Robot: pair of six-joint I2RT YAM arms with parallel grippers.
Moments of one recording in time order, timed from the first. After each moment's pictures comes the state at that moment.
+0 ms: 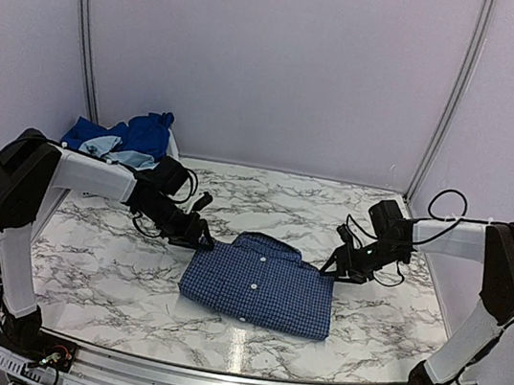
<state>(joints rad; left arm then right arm) -0.56 1.91 1.20 -0.32 0.53 -0.33 0.29 1.66 0.96 -0.52 -0.56 0.21</state>
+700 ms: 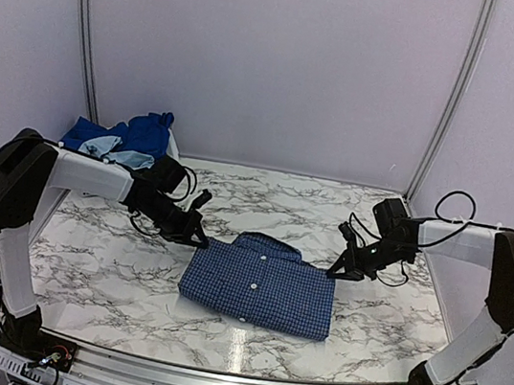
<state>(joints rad) -0.55 1.89 1.18 -0.29 0.57 -0.35 0.29 1.60 0.94 -0.55 -0.60 0.20</state>
